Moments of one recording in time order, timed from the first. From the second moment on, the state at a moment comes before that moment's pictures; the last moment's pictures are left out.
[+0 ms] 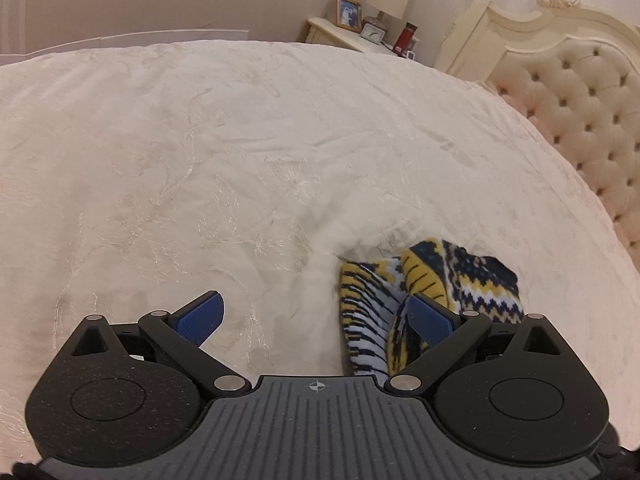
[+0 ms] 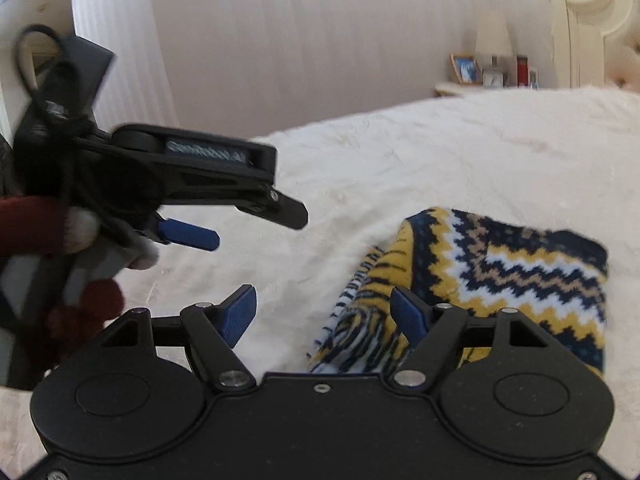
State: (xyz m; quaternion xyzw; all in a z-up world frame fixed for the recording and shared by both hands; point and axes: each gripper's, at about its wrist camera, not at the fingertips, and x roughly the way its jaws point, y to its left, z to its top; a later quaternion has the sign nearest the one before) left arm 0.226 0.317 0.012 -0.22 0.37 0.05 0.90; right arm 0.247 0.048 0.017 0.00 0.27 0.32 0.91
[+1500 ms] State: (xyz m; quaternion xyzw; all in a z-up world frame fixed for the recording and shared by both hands) left arm 0.229 0.263 -0.040 -0.22 0.38 0.01 0.90; right arm 0.187 0.080 -0.042 -0.16 0.27 0.36 0.88
